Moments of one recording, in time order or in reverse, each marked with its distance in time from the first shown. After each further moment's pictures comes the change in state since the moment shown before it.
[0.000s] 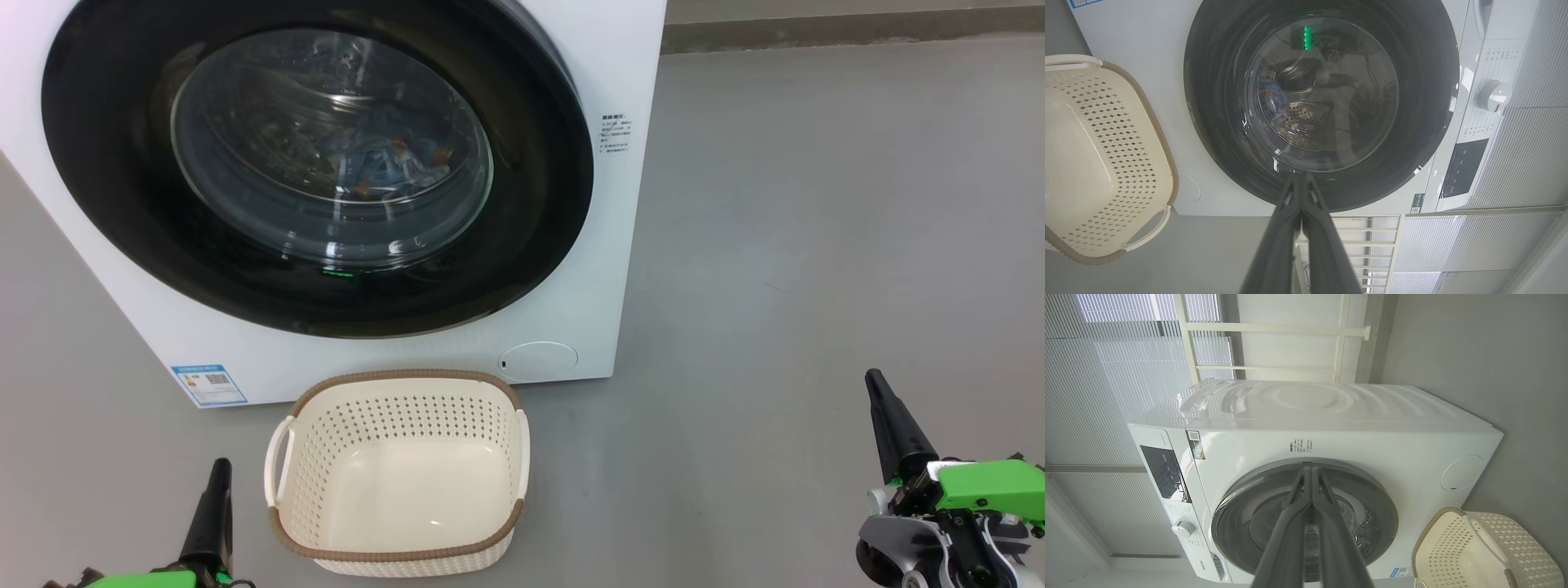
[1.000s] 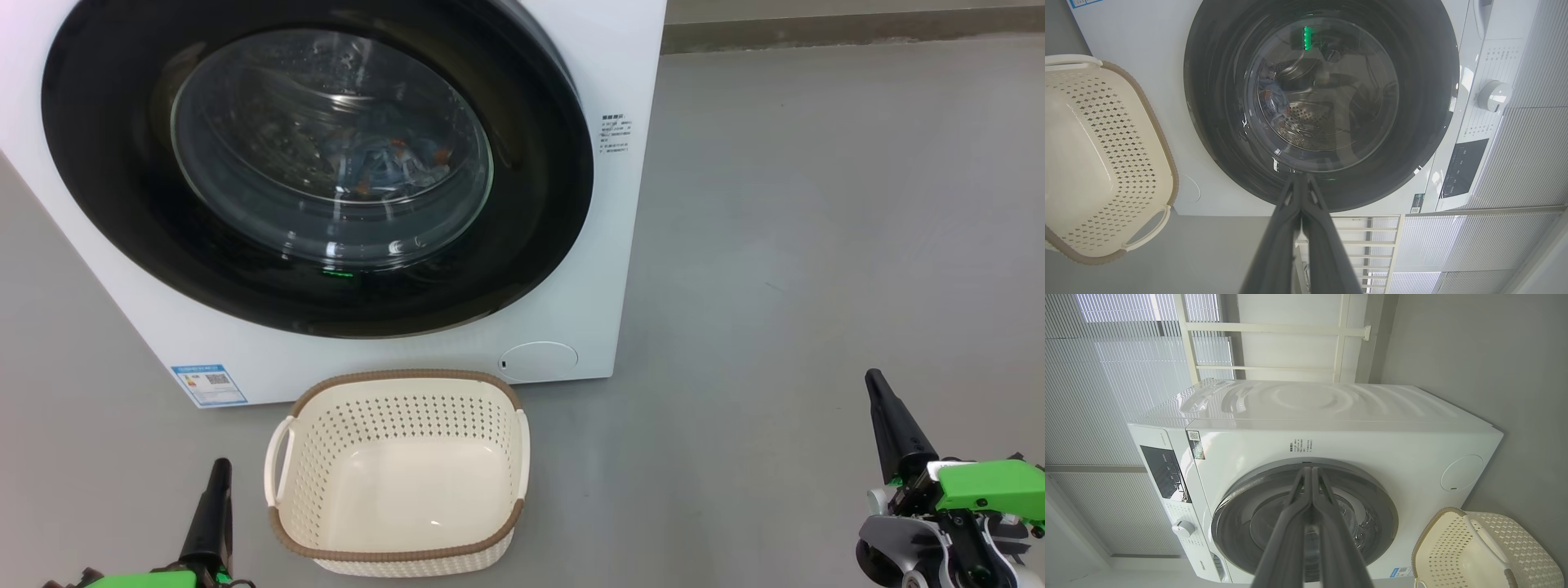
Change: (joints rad) left arm 0.000 0.000 0.000 0.000 0.000 0.000 0.000; right arm 0.000 0.000 0.000 0.000 0.000 0.000 0.000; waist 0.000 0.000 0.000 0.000
